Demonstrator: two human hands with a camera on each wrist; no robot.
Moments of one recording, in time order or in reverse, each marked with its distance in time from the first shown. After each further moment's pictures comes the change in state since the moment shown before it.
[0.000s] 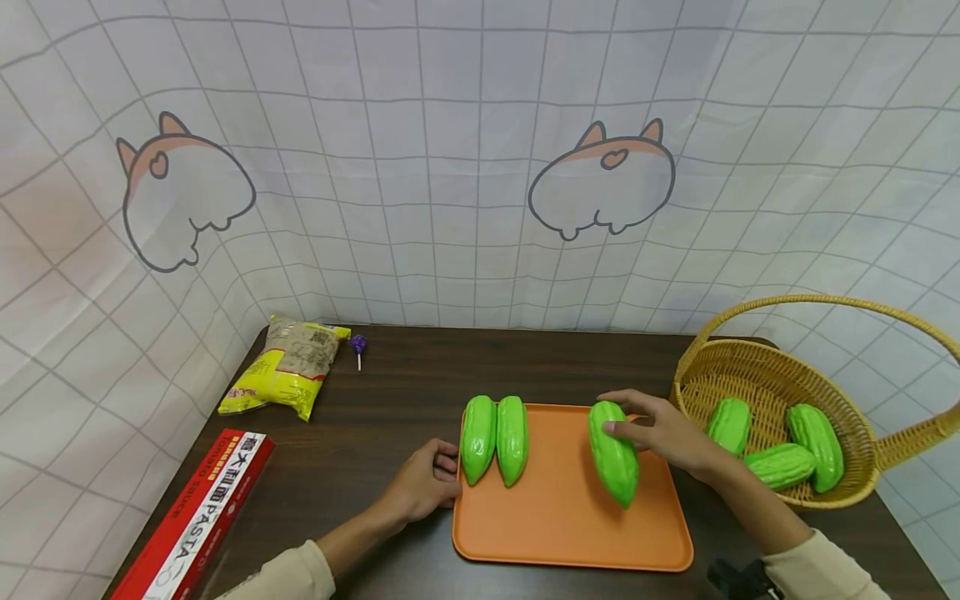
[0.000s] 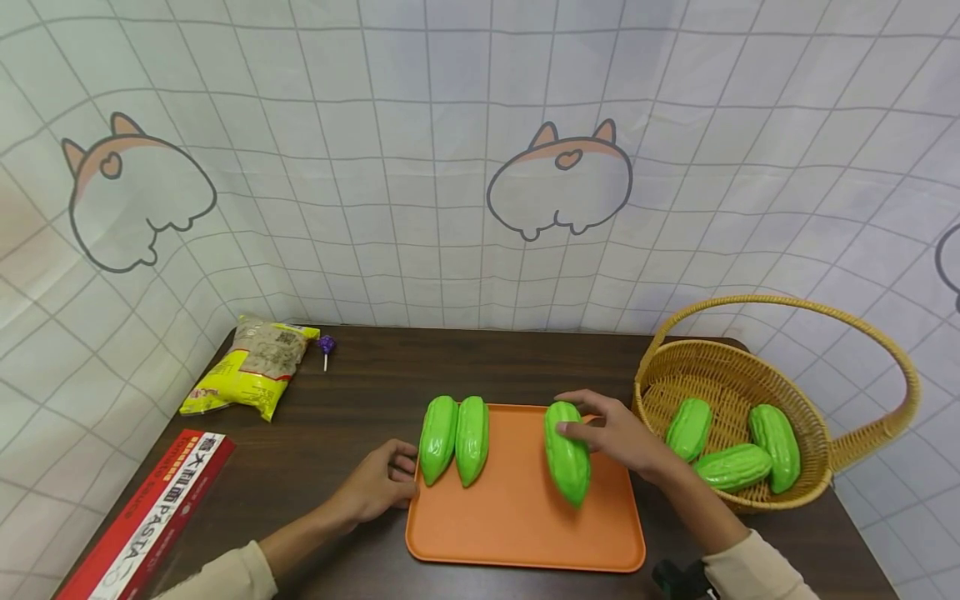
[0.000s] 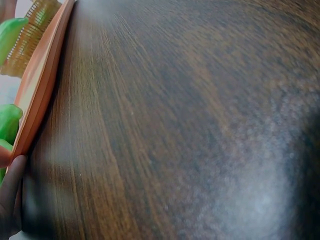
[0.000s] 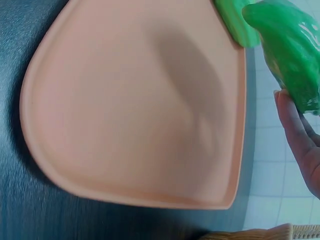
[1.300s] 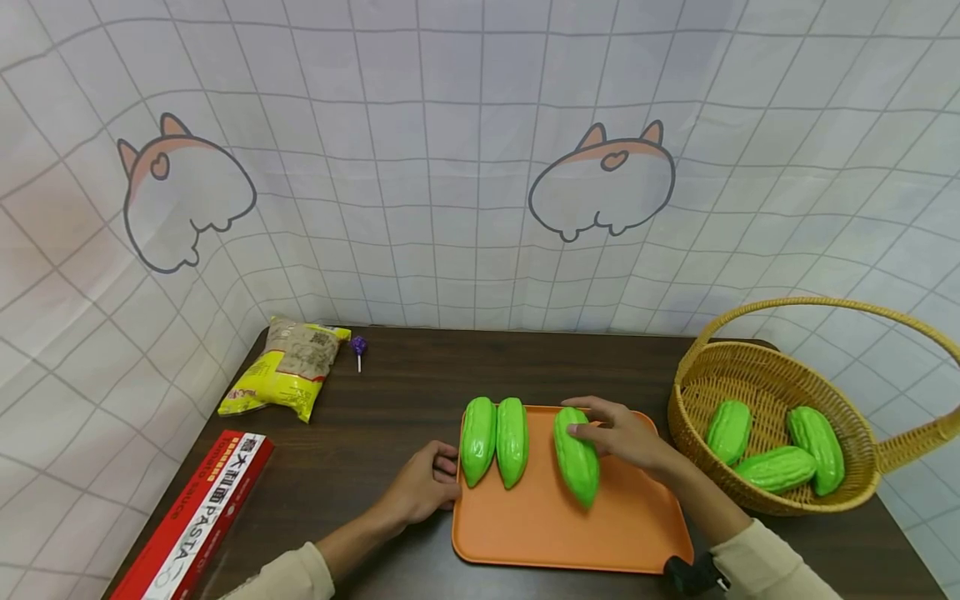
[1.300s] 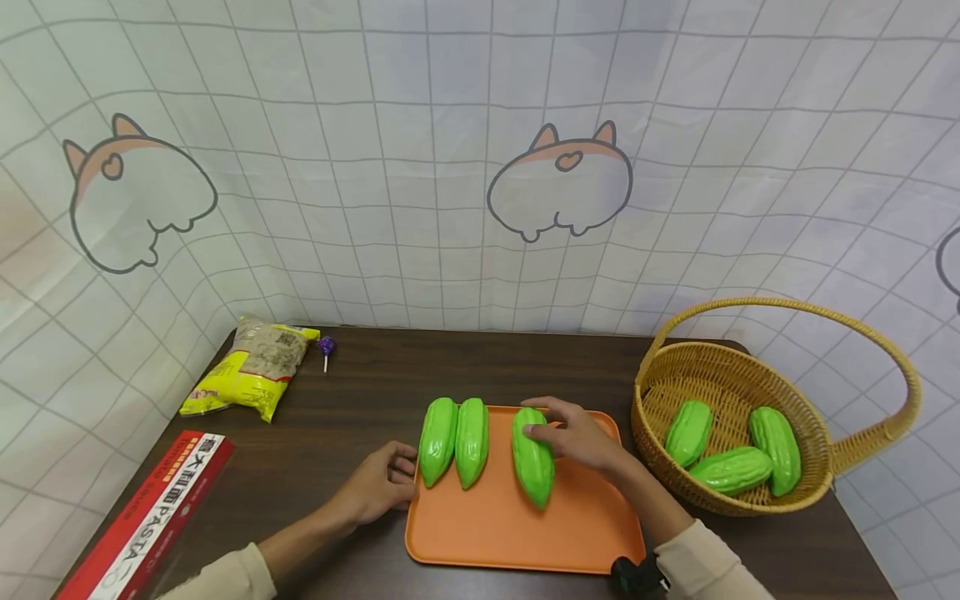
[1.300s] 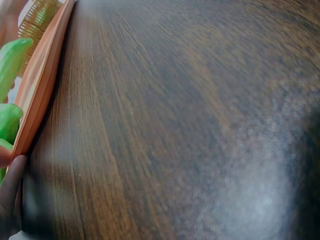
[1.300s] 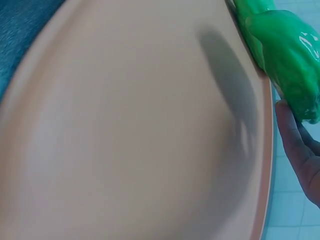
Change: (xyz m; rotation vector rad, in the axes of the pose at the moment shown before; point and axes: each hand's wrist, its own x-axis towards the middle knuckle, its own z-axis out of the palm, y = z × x) left_hand -0.001 0.001 0.000 0.006 -0.001 0.000; right_hand 0.032 0.006 0.035 0.064 -0.046 0.009
